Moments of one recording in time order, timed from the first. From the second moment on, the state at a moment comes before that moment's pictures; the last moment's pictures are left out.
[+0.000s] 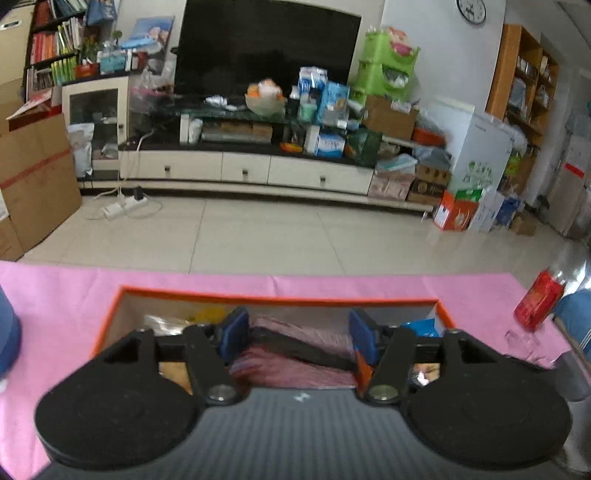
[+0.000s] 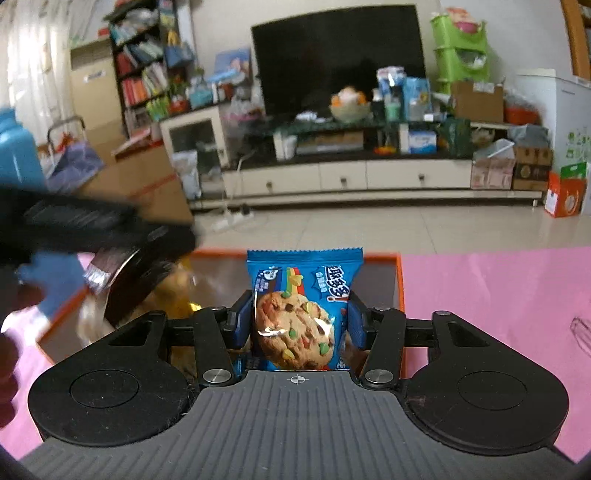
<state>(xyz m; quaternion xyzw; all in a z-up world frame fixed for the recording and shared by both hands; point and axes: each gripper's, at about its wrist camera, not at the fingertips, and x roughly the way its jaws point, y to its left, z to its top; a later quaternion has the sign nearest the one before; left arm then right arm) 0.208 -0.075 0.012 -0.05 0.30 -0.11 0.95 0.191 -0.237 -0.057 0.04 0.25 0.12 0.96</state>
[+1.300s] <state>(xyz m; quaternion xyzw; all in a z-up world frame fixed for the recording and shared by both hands) 0.008 0.011 -0.064 -0.03 0.39 -0.09 0.91 0.057 -0.352 -0.121 0.14 0.30 0.05 0.94</state>
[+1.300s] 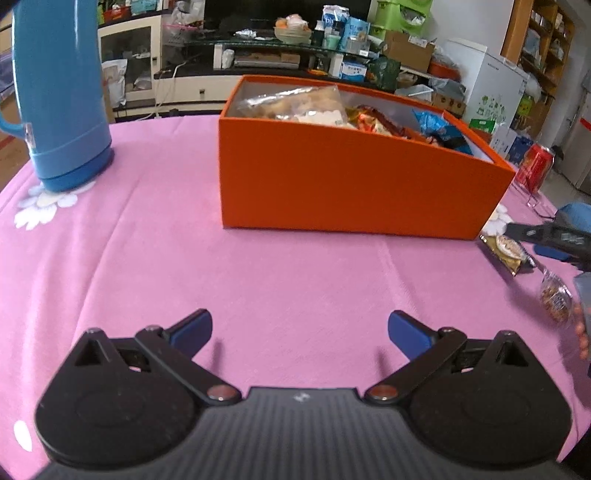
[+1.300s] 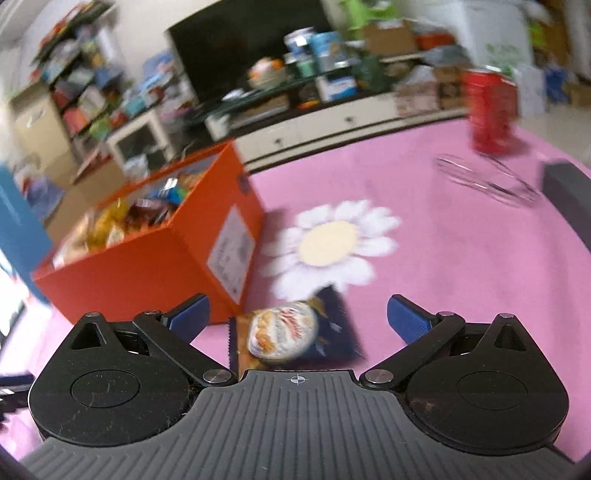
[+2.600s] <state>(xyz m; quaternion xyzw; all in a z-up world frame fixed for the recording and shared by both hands) 0.066 -0.048 -0.057 0.06 0.38 -0.14 0.91 -0.026 -0.360 -0.114 0.09 0.32 0.04 0.94</state>
